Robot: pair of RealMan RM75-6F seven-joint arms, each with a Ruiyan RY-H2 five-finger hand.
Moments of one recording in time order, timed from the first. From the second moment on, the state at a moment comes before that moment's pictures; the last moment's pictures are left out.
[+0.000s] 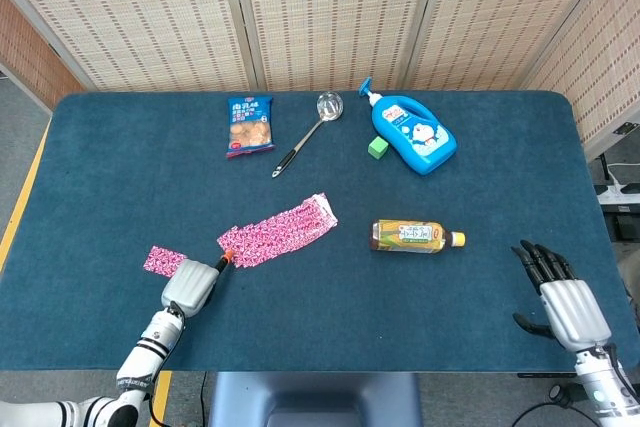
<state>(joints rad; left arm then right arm) -0.61 -1.58 0.03 -1.54 1.06 1.12 0.69 0.11 -1.09 -0.02 -1.64 -1.55 1.37 -0.03</state>
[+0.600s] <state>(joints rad) -0.63 -1.65 0.00 -1.44 1.02 1.02 0.70 0.12 -1.08 -0.02 -1.64 -1.55 1.36 -0.03</state>
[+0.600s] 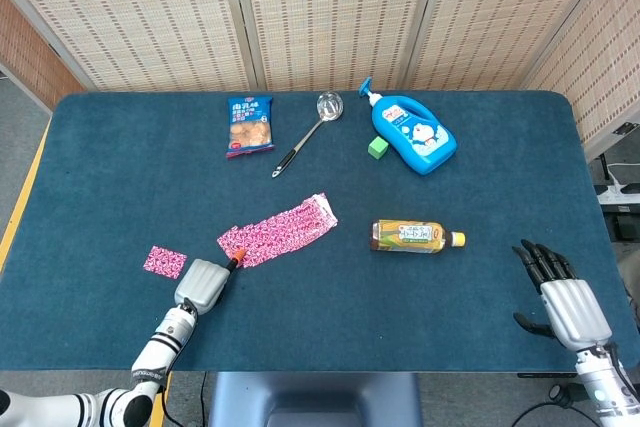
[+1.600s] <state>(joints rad) -0.54 -1.43 0.13 -1.73 0.99 1.14 0.81 0.11 -1.08 -0.02 -1.65 -1.55 1.36 -0.03</state>
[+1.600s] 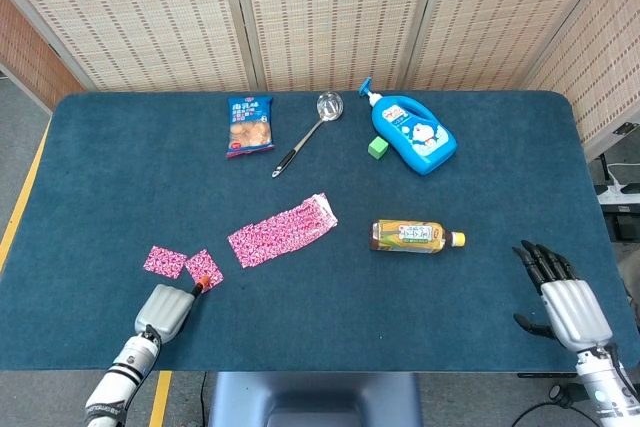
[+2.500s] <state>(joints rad) -0.50 -1.36 0.15 -1.86 0.98 1.18 0.87 0.11 -1.08 -0.02 -1.65 -1.55 1.36 -0.03</state>
